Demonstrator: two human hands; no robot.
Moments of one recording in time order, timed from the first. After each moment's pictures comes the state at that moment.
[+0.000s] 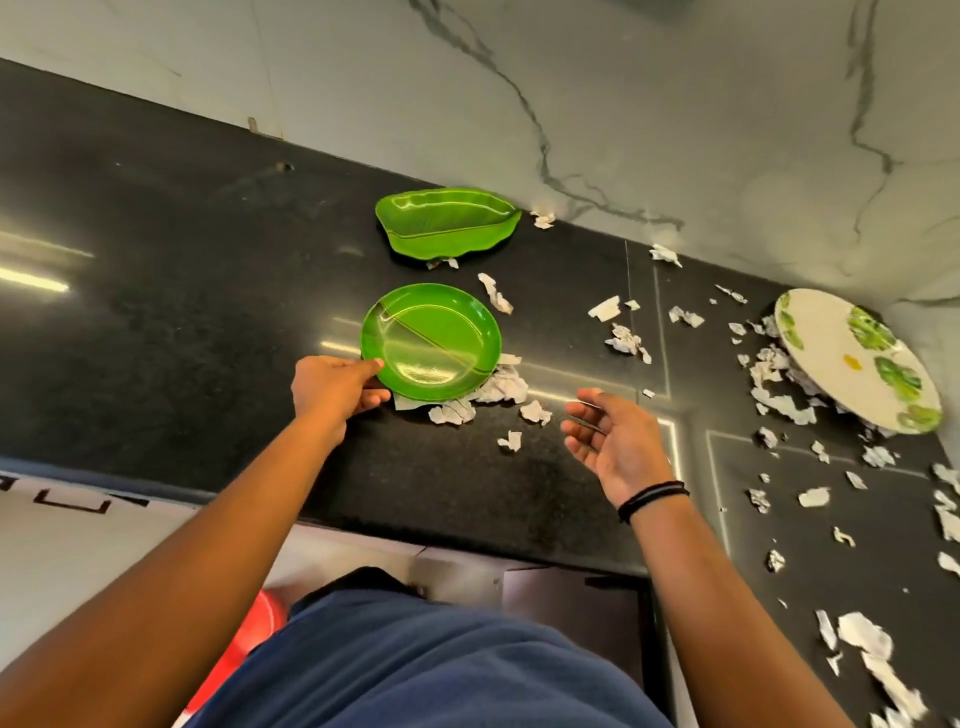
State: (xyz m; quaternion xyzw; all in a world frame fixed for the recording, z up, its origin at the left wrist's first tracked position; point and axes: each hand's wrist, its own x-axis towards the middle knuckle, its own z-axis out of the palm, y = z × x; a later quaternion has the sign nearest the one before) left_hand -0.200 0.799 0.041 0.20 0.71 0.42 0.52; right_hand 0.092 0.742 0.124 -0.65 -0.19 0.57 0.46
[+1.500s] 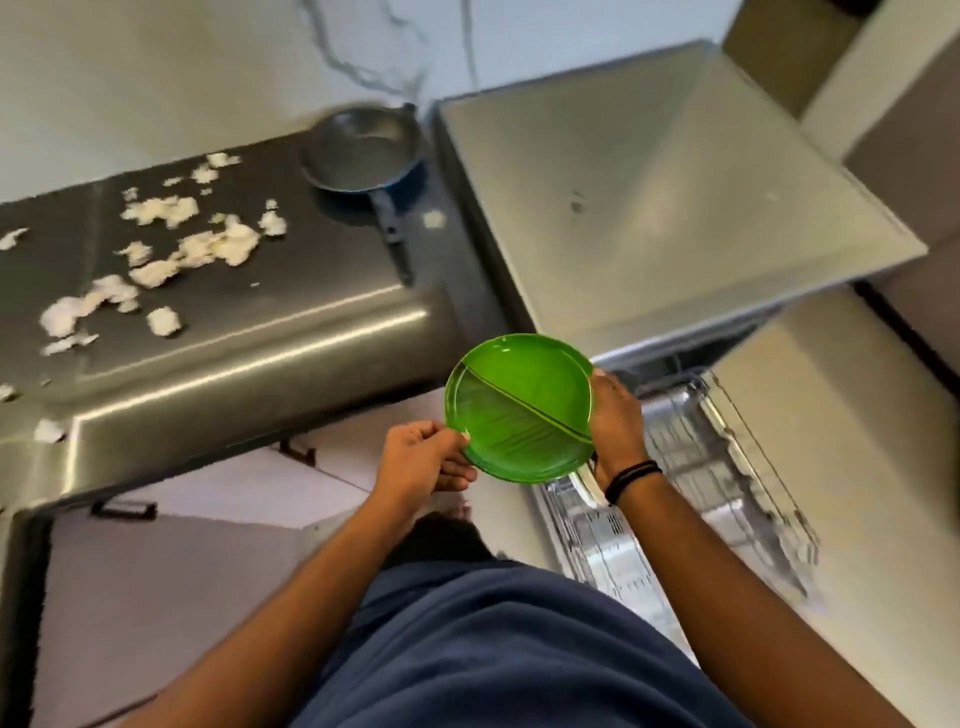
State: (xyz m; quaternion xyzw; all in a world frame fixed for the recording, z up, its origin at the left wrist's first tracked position) left_hand -0.015 0.266 0.075 0.72 0.12 -0.33 0.60; right_hand -0.059 0.057 0.040 -0.56 0.41 -0.14 0.70
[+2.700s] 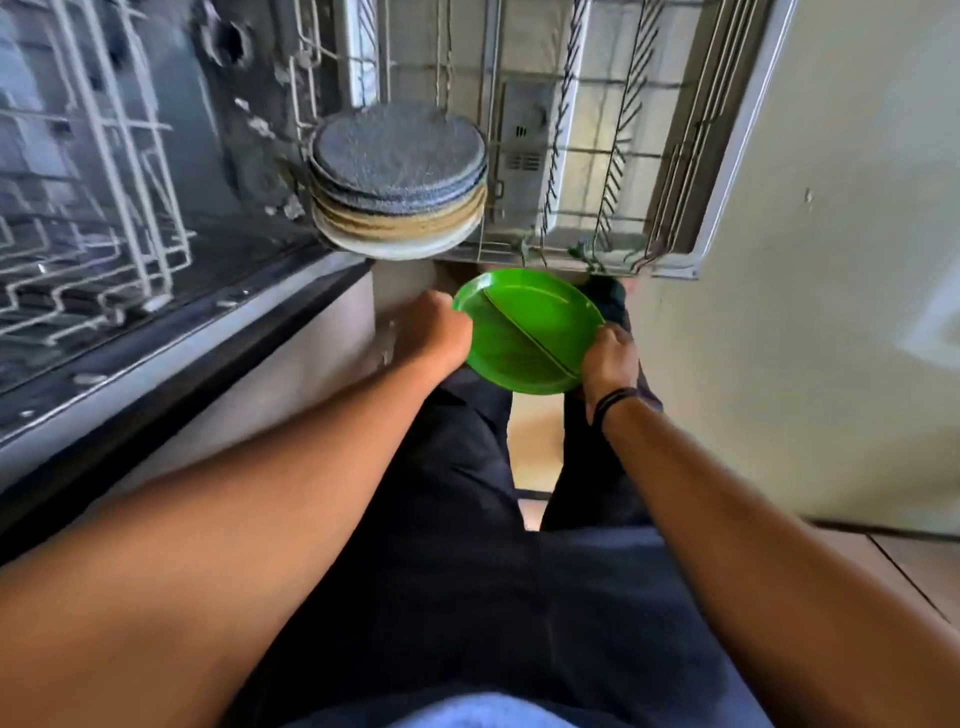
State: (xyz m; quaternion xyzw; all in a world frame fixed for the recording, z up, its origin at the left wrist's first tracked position) left_hand -0.056 0.050 -0.312 0.78 -0.35 -0.47 -0.21; right_hand -0.237 0.097 -0.320 -0.01 0.84 -0.10 0.53
